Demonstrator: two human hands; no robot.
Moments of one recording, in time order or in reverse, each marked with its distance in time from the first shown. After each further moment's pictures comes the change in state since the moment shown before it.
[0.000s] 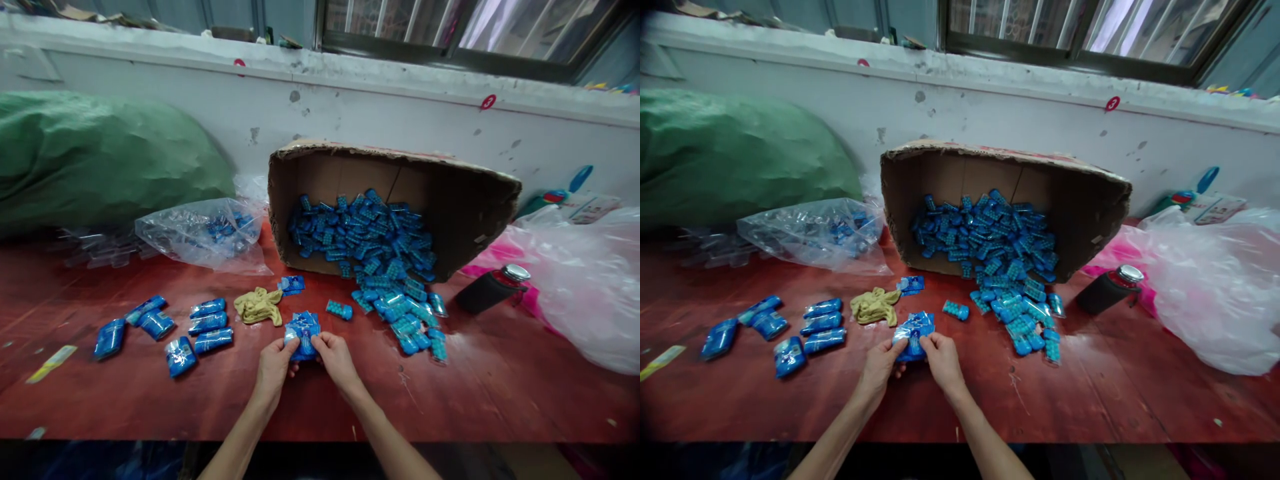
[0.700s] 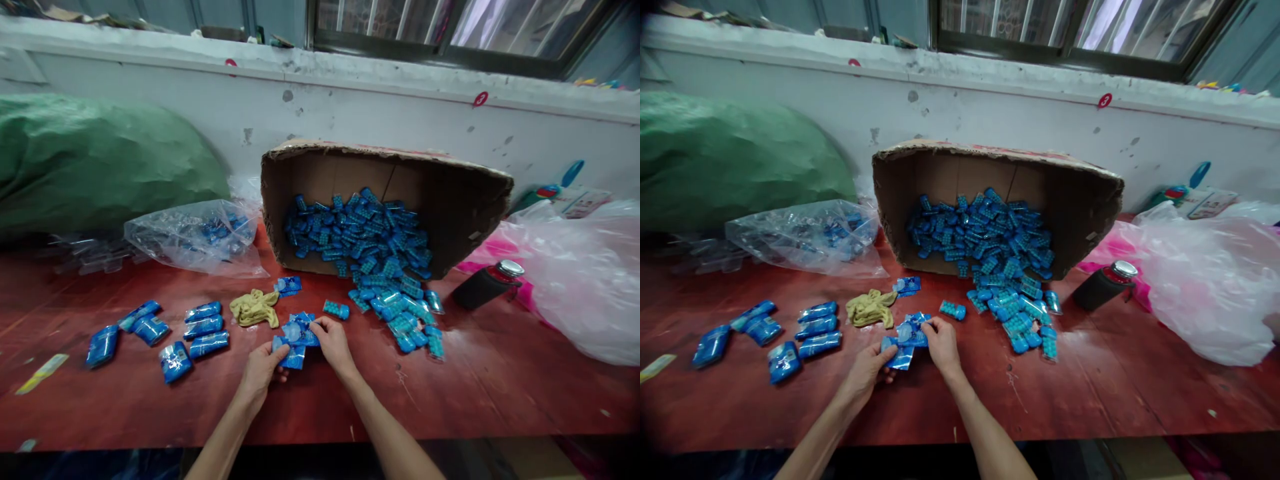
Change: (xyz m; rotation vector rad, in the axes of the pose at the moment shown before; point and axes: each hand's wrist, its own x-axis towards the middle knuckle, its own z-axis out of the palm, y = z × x) left_hand 0.001 0.005 -0.021 -0.038 -0.124 -0.099; right_hand 0.028 0.003 -0.005 -0.344 0.113 -0.120
